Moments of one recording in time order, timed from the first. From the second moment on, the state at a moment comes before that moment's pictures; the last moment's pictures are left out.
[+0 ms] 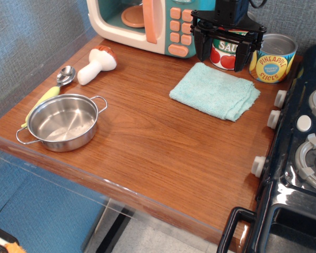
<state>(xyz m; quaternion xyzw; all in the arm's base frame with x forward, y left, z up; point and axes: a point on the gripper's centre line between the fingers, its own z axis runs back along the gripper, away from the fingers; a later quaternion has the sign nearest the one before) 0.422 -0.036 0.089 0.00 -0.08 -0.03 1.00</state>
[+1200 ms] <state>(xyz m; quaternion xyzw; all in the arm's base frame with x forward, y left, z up) 0.311 0.041 0.067 0.05 -0.06 -0.07 0.99</state>
